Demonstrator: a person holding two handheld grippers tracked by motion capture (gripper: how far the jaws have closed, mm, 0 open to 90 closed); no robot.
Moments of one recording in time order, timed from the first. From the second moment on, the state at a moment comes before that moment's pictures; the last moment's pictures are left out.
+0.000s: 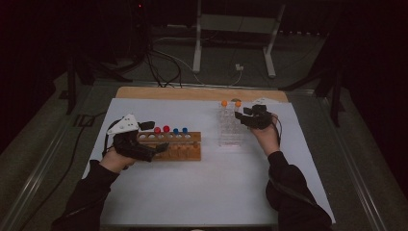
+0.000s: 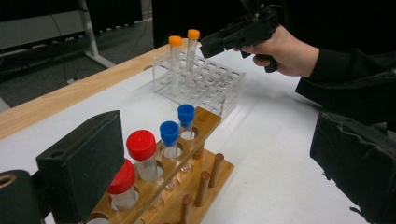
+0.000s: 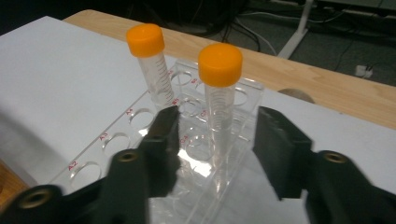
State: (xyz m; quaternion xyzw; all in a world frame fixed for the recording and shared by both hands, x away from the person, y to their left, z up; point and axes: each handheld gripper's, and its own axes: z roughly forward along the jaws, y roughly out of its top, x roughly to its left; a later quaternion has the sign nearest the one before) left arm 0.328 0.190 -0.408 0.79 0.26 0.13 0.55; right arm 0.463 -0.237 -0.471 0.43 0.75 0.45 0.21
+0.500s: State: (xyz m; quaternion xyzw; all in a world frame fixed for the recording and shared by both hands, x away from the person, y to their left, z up) left arm 0.328 0.191 -0.408 0.79 0.26 0.13 0.54; right arm 0.478 -0.230 -0.474 0.43 0.76 0.44 0.22
